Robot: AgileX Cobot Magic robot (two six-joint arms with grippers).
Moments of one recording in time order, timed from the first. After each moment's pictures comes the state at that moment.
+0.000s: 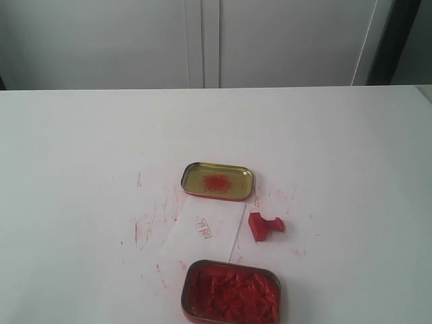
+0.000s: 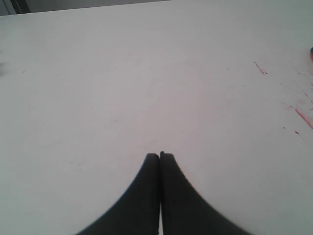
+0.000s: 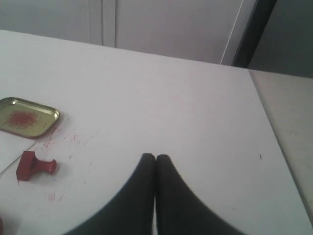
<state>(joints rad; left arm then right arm) -0.05 0.00 0.02 -0.05 0.40 0.08 0.01 0.18 -0.45 0.08 0.68 -0.17</state>
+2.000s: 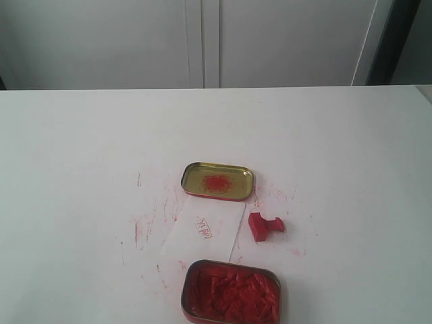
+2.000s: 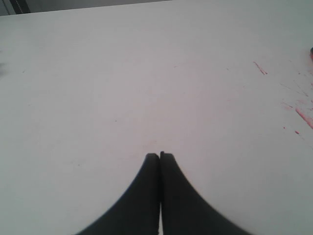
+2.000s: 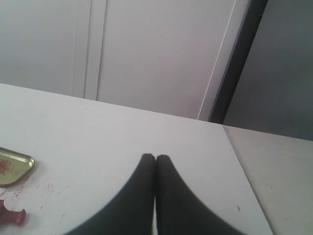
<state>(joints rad) -0.05 0.00 0.02 -0.05 0.40 0.08 0.01 0.02 -0.33 0.04 0.48 -0.18</state>
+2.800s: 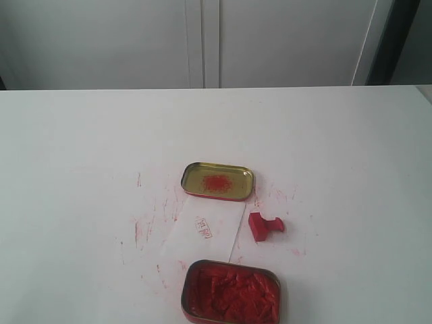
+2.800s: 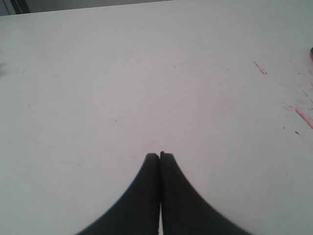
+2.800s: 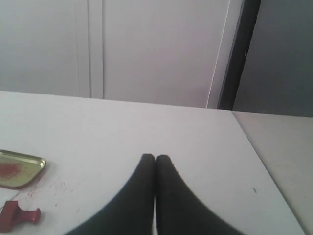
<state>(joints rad) -0.05 0.00 0.02 -0.05 0.40 0.08 0.01 0.00 -0.29 0.03 0.47 -0.07</state>
